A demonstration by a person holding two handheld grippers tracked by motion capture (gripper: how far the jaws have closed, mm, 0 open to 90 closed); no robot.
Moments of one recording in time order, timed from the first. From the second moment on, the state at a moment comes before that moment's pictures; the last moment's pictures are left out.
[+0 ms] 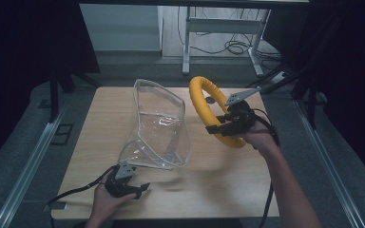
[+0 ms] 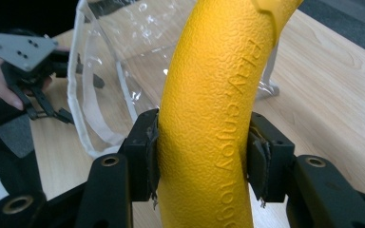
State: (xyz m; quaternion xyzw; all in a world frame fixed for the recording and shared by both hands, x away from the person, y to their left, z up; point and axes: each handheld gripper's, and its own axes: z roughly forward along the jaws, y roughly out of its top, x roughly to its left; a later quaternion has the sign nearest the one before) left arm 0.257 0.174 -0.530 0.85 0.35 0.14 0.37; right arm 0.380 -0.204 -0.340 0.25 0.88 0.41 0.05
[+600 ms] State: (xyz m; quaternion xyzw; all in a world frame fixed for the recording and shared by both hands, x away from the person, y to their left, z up) left arm 0.257 0.174 -0.530 0.85 0.35 0.13 0.36; right arm 0.375 -0.200 -0.325 0.24 0.85 0.46 0.06
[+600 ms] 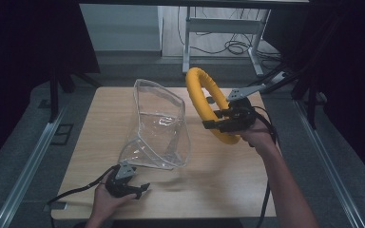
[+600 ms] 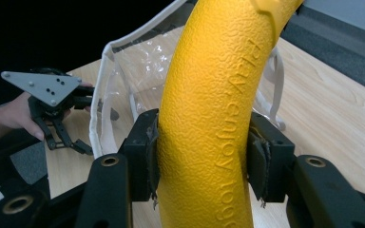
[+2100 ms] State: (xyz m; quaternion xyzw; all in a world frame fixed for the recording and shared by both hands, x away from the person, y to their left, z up) left arm 0.257 0.174 -0.529 0.85 0.35 0.12 0.38; right arm 0.359 -0.169 -0.283 0.19 0.83 0.52 0.08
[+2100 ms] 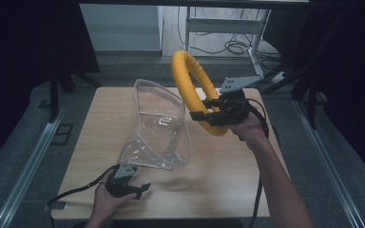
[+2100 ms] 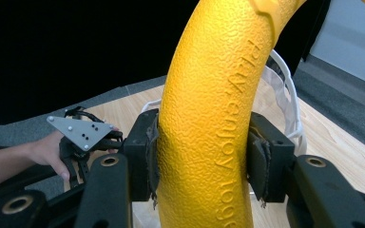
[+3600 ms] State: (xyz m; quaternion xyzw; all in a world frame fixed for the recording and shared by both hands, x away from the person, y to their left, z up) left arm 0.258 0.174 -0.529 0.85 0.35 0.12 0.37; right arm 0.339 -0.120 -0.248 0.12 0.81 0.58 0.05
